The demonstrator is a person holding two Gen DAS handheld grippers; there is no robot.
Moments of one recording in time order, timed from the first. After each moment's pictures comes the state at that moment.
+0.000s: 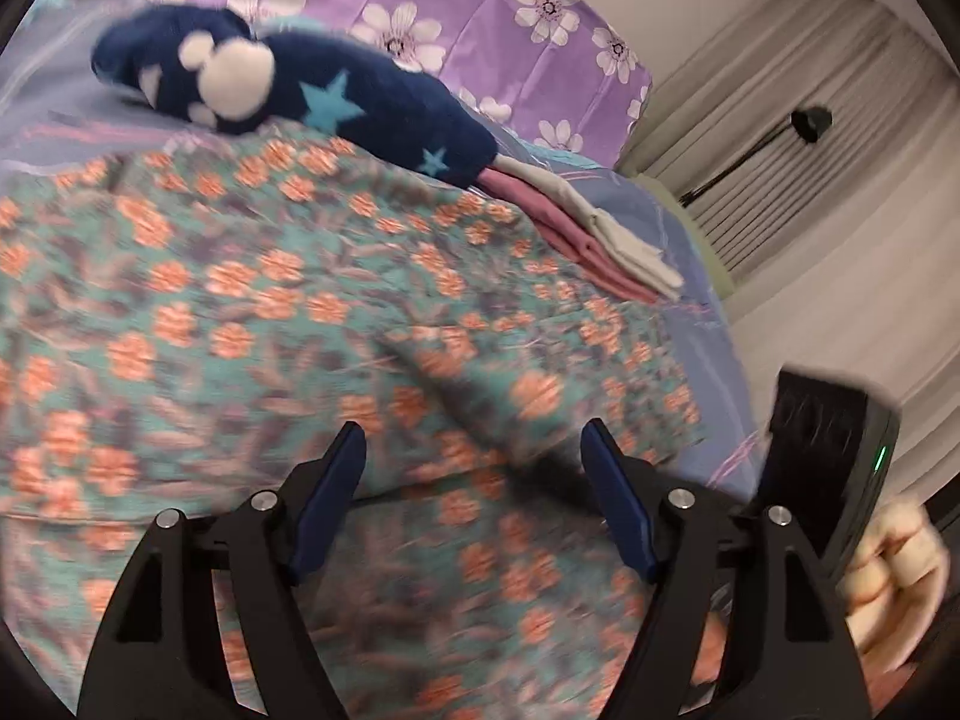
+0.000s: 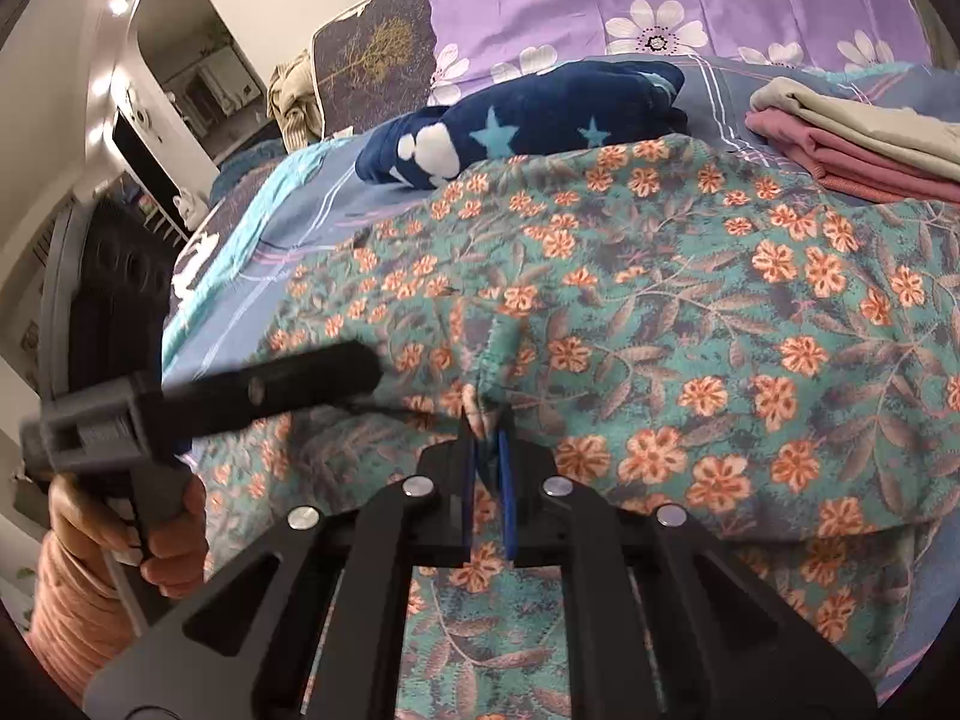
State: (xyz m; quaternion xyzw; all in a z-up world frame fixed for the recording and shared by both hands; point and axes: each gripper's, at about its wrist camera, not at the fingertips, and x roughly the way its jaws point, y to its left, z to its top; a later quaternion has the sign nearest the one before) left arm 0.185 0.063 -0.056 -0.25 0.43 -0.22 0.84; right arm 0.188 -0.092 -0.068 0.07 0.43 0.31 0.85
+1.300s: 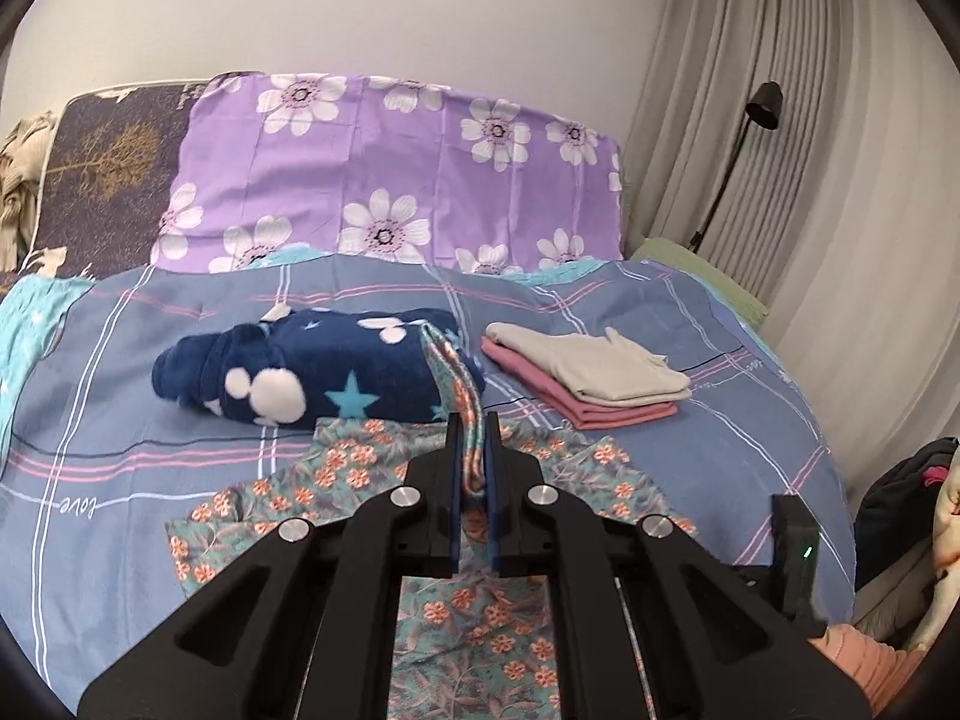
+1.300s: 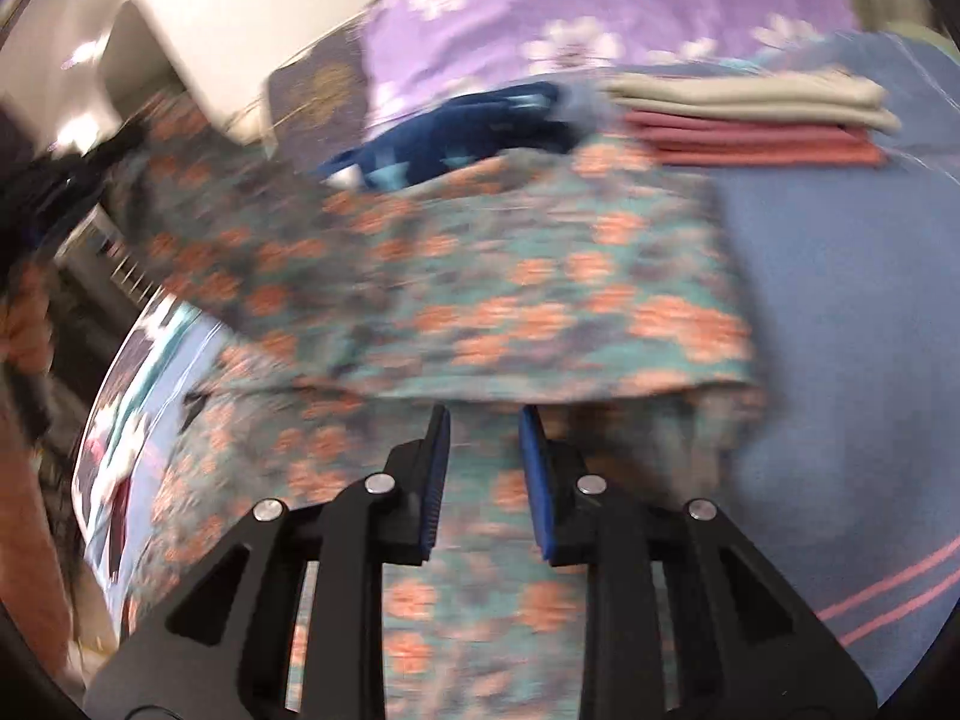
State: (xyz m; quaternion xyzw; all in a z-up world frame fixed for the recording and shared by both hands) left arm 0.177 0.070 0.108 -0.07 0.29 -0.16 0.94; right arm 0.177 -0.167 -0.067 0.09 0.42 0.28 0.86
